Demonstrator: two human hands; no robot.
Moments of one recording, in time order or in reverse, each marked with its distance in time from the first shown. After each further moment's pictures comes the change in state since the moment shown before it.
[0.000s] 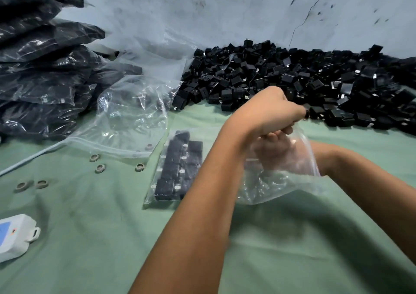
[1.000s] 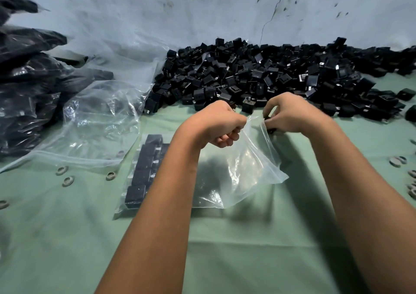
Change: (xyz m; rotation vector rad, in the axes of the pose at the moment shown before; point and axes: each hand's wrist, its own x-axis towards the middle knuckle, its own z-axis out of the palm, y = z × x) left_hand 0.016 -0.033 -0.007 0.067 -0.014 -0.183; right_hand 0.007 0.041 -0.066 -0.300 0.634 0.503
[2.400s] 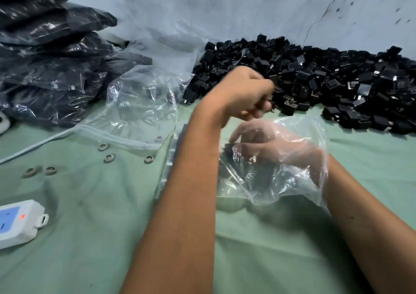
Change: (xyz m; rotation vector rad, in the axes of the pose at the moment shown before) left_hand -0.033 0.002 -0.055 -0.189 0.154 0.184; right_hand -0.041 -0.087 0.066 0.265 -0.451 -0.364
